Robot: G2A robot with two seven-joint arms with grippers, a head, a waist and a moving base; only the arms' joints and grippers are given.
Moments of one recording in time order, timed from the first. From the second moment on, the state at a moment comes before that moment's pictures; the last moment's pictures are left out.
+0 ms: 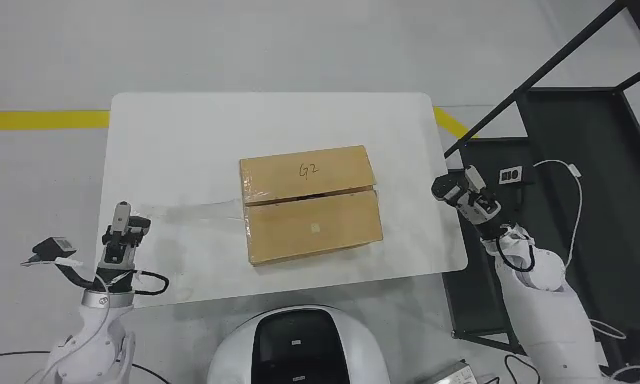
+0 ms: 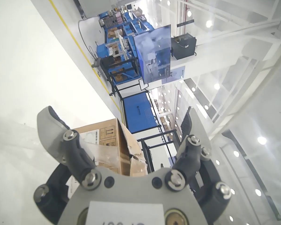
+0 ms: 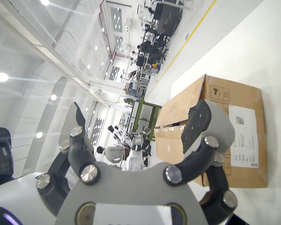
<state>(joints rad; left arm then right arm) 1.82 -1.22 -1.71 -1.79 -0.05 -0.53 -0.16 -1.62 -1.08 1.75 -1.54 0.64 -0.54 0.87</state>
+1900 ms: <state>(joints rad) 1.78 -1.20 -1.75 -1.79 -0.10 -0.62 -0.37 -1.46 -1.05 1.66 -1.46 0.50 -0.57 1.25</state>
